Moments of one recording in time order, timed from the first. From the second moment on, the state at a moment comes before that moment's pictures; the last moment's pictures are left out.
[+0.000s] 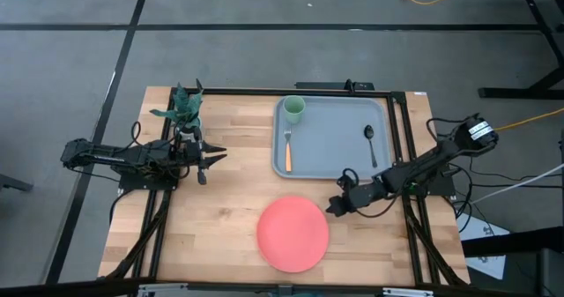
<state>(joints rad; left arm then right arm) -0.05 0.15 0.01 0.12 -0.30 0.06 0.44 1.40 0.41 0.26 0.11 1.57</state>
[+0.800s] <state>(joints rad) -0.05 0.15 0.01 0.12 -0.30 0.06 0.44 1.59 0.39 0.54 0.09 1.56</state>
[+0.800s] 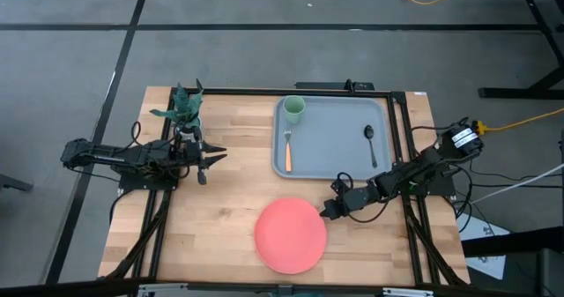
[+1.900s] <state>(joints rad) -0.05 0.15 0.01 0.12 -0.30 0.06 0.40 1.73 0.56 0.44 -0.04 1.46</state>
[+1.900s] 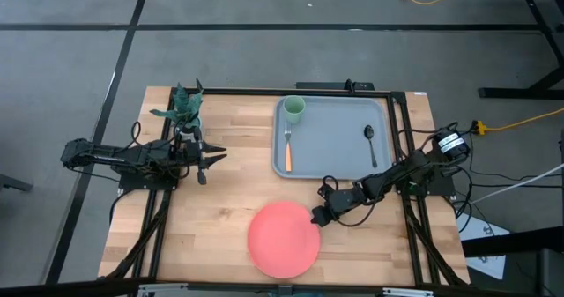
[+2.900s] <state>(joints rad) -0.05 0.15 0.01 0.12 -0.30 0.06 0.37 1.72 0.59 0.40 -0.03 1.42</state>
